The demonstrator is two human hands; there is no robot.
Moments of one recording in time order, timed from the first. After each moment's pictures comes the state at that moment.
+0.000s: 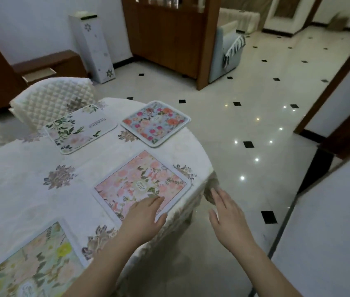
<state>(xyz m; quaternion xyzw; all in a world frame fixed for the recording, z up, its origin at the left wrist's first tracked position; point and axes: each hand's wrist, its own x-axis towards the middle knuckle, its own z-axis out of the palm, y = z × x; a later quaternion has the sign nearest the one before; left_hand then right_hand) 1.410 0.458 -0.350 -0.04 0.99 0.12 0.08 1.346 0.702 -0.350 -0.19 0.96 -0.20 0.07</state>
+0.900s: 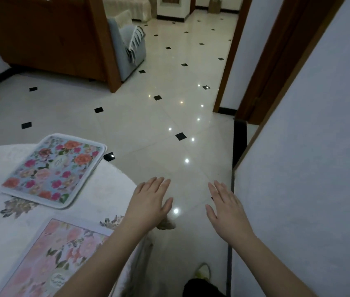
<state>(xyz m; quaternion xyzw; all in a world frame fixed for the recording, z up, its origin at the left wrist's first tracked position) 1.147 0.587 -0.343 0.20 0.98 0.08 0.03 1.209 0.819 -0.357 0.01 0.99 -0.13 0.04</state>
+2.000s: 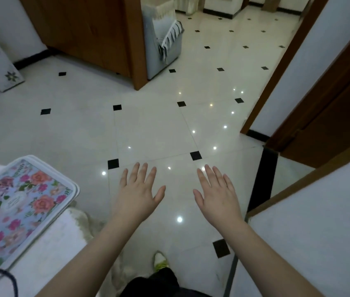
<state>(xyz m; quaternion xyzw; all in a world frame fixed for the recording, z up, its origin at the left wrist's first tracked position) 0.857 0.669 -0.358 0.00 1.00 0.03 0.00 0.847 0.892 -0.353 -0.10 0.99 -0.01 -0.02</state>
